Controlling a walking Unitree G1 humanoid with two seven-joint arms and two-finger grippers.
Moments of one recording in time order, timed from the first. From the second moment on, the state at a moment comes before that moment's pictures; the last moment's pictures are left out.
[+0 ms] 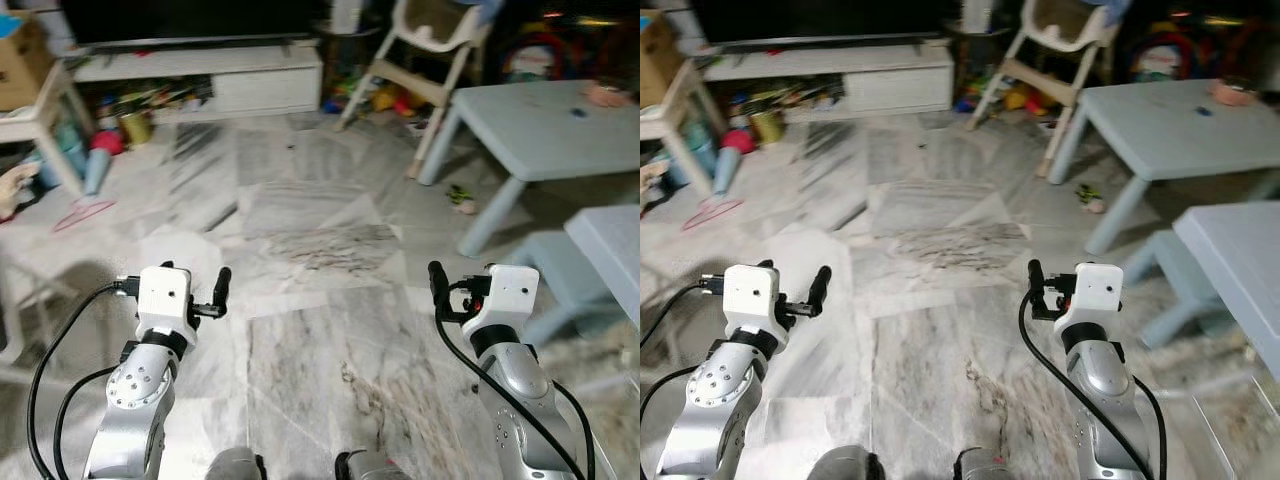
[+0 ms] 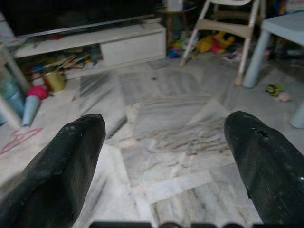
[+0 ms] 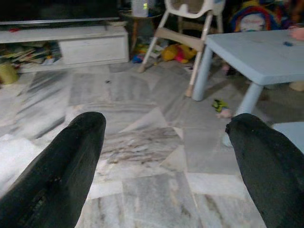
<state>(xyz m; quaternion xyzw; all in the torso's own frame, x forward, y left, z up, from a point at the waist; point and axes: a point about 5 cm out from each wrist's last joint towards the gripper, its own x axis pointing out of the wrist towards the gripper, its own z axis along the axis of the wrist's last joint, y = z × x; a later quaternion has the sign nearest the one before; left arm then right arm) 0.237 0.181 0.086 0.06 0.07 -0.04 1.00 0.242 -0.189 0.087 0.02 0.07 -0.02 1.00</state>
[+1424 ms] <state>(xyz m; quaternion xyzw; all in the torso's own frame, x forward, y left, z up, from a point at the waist) 0.241 0.181 0.093 0.01 0.06 -0.09 0.99 0.251 -0.181 0.095 0.03 0.05 -0.01 1.00</state>
